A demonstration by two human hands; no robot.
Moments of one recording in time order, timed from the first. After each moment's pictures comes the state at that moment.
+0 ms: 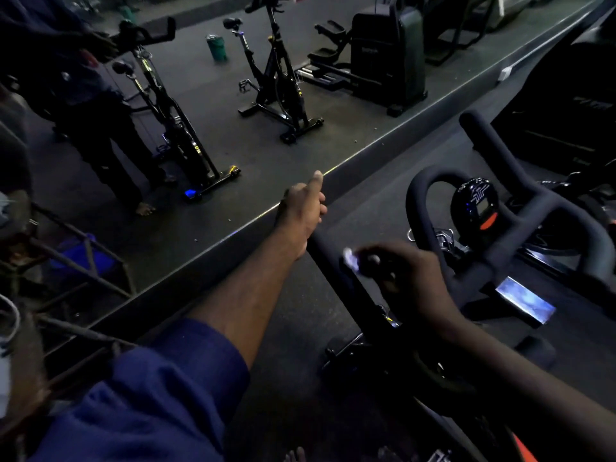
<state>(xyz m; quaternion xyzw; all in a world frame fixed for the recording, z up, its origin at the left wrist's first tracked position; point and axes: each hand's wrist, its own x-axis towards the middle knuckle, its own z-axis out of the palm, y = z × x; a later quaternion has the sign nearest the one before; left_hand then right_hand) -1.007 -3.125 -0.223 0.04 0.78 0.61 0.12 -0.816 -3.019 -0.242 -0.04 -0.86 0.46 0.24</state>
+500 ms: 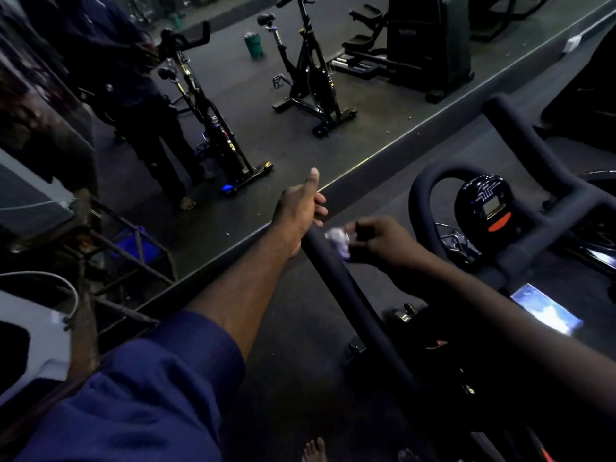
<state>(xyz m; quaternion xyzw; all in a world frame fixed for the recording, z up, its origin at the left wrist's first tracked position) -1.006 -3.126 -0.219 -0.02 0.80 0.59 0.11 -0.887 -2.991 -0.244 -0.05 -0.69 0.72 -0.03</state>
